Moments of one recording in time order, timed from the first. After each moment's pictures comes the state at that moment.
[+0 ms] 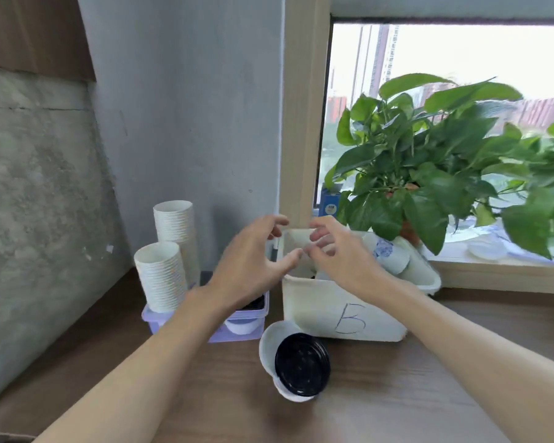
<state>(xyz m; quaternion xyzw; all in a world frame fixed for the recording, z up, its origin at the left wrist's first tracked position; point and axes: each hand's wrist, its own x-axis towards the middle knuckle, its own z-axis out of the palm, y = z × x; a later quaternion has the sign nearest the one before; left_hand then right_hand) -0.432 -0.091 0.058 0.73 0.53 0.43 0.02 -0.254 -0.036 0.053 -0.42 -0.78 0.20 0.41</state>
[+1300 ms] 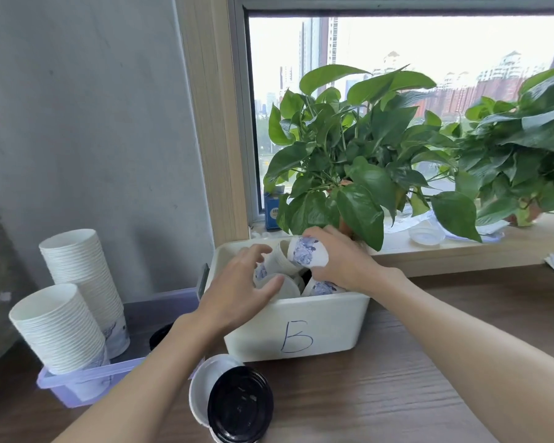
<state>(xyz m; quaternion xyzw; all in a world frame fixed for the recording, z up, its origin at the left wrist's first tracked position) -0.363 -0.025 0.023 0.76 0.54 0.34 0.11 -0.149 0.029 0.040 -0.56 -0.79 0.05 0.23</state>
